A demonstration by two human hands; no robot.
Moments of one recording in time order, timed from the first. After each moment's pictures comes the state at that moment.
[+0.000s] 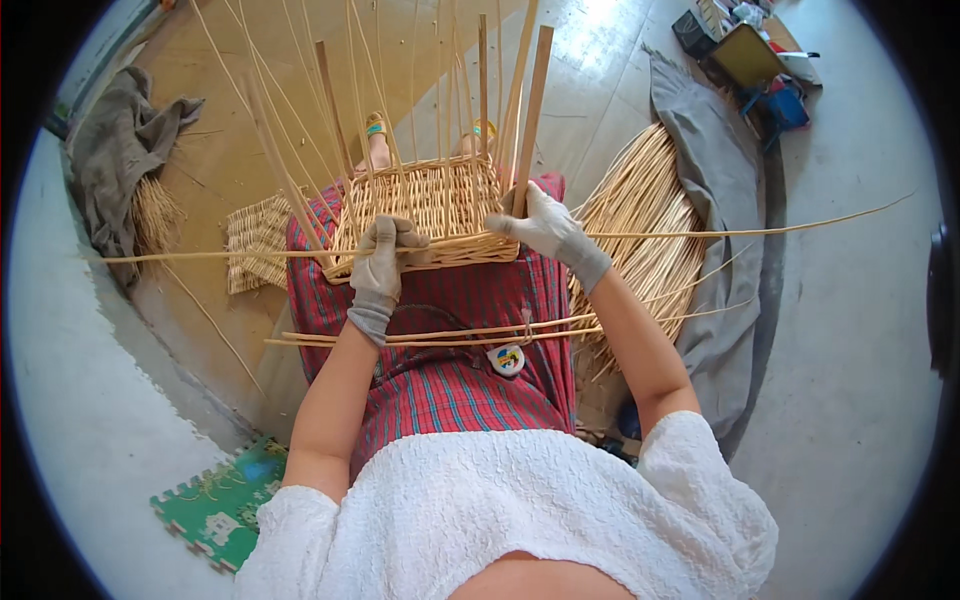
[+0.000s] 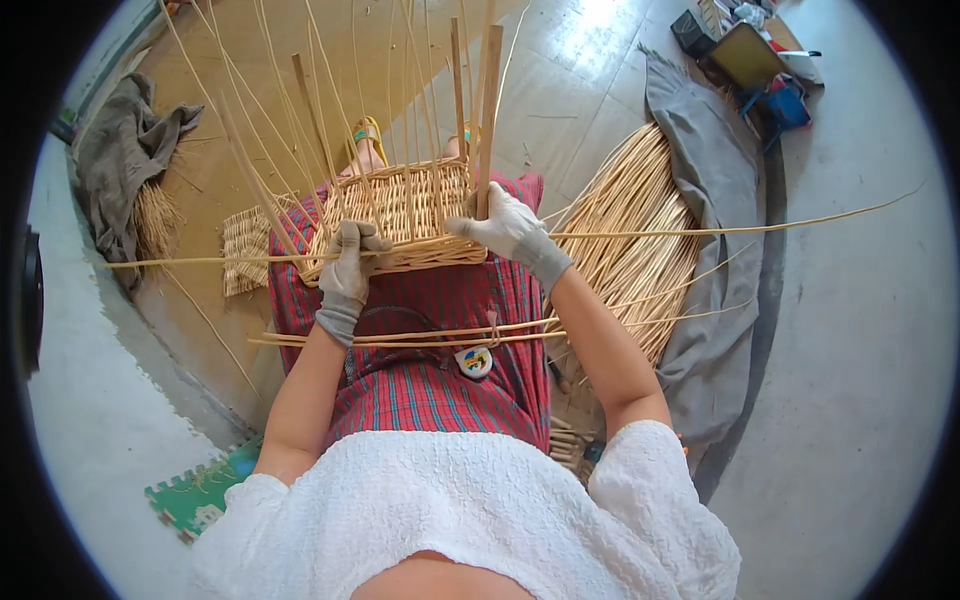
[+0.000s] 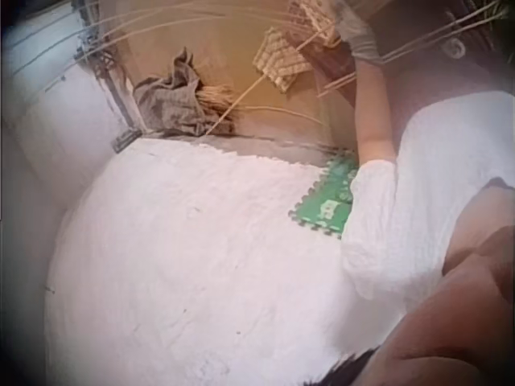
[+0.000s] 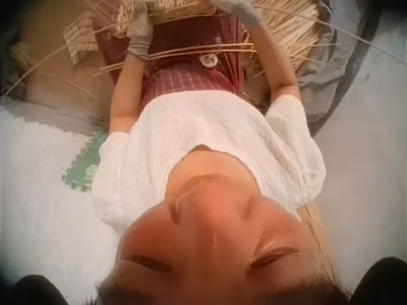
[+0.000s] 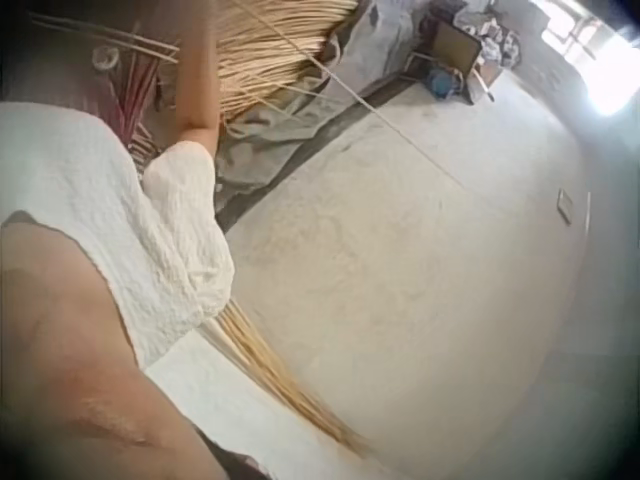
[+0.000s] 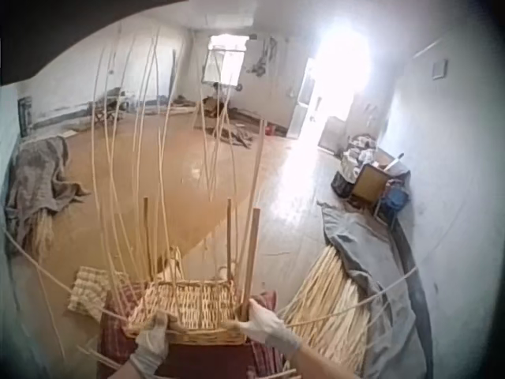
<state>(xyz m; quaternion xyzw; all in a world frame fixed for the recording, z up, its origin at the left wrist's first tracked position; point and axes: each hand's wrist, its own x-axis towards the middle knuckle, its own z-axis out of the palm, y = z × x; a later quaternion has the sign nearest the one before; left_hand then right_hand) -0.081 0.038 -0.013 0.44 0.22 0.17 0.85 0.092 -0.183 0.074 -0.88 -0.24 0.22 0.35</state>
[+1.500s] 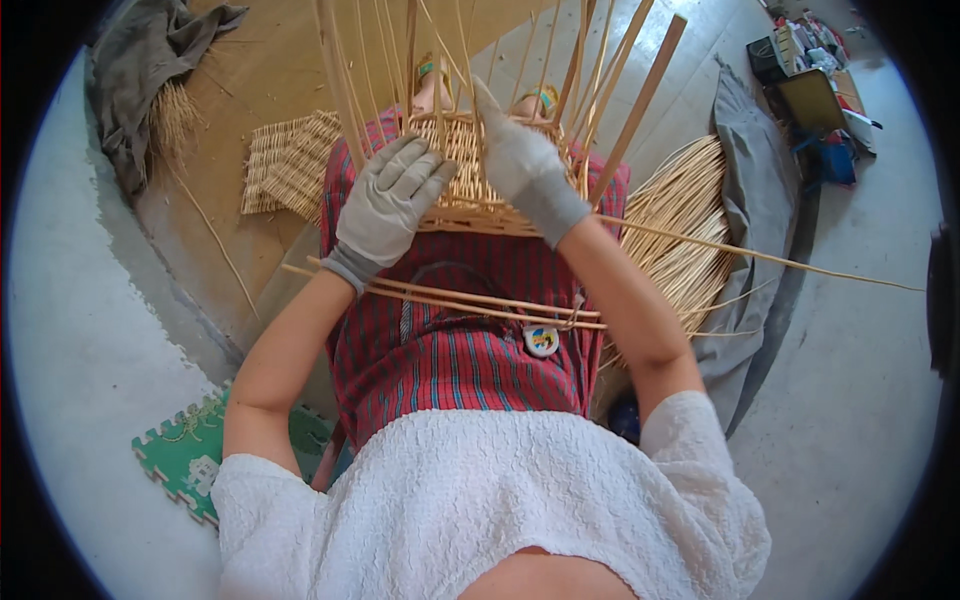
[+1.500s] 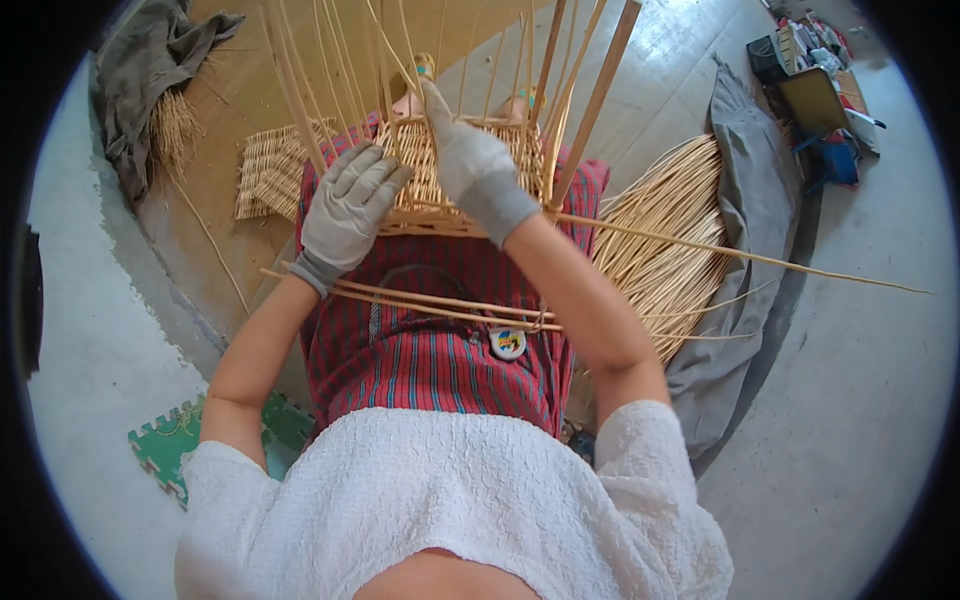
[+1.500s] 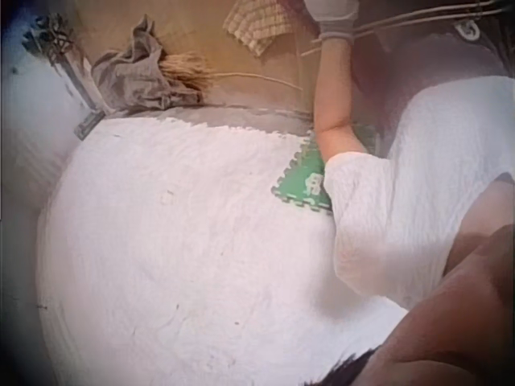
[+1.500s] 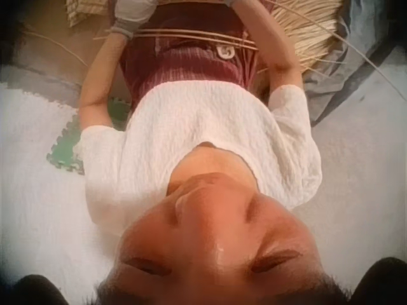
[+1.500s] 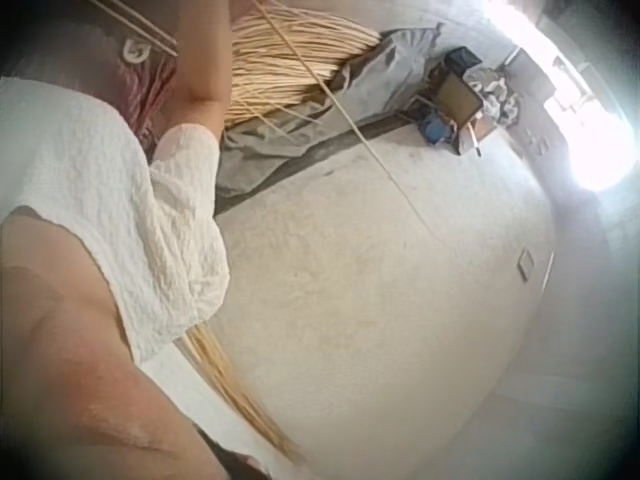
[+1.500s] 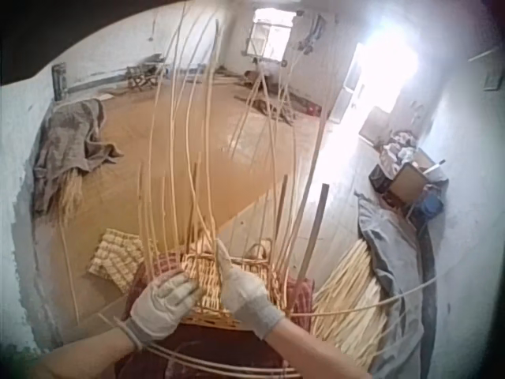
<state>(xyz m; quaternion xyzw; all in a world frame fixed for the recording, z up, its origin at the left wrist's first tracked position) -0.114 0.120 0.037 0.95 -0.06 0.29 0.06 0.053 -0.022 0.100 -0.89 -0.41 0.17 0.07</state>
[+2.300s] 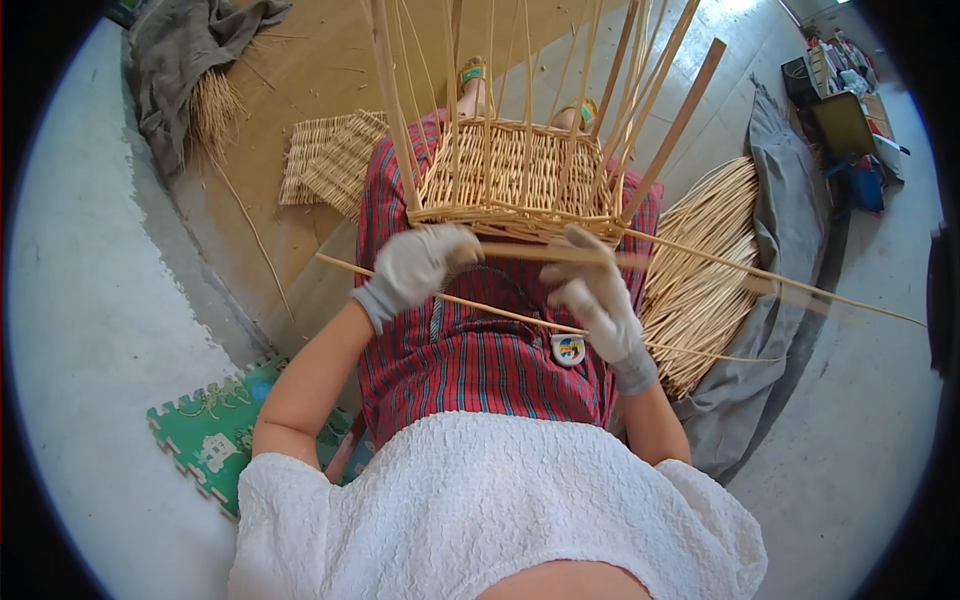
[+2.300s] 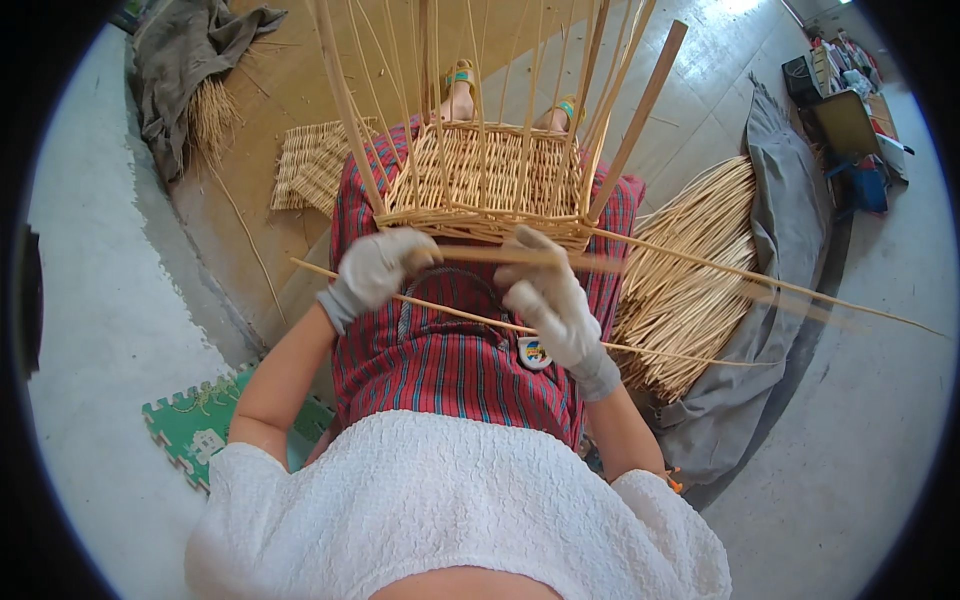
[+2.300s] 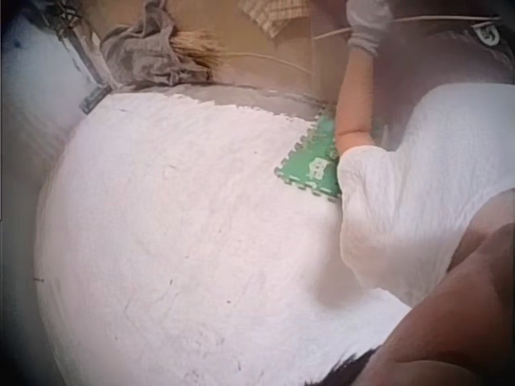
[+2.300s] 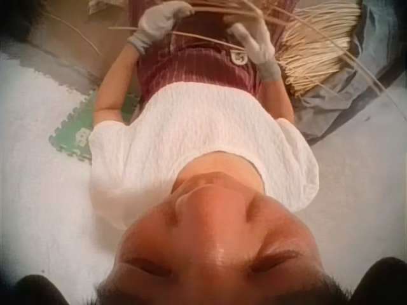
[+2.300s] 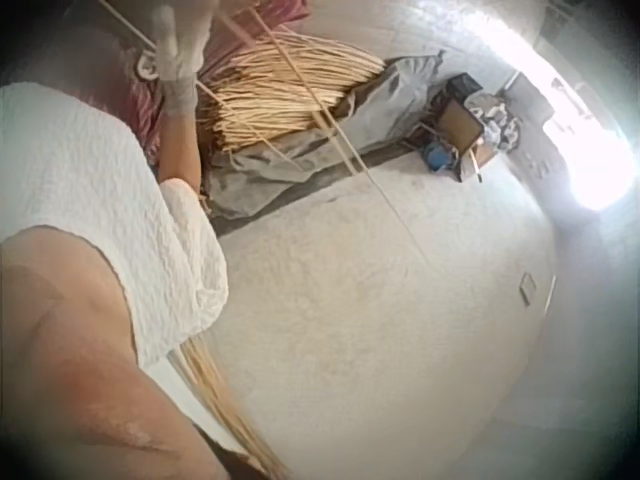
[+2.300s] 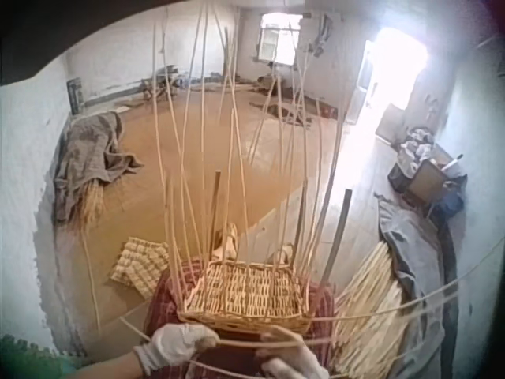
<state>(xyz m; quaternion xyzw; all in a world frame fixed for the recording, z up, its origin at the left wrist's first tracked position) -0.169 0.093 0.040 0.88 0.02 0.05 0.47 -0.042 -0.173 0.095 -0.59 -0.23 0.36 0.69</state>
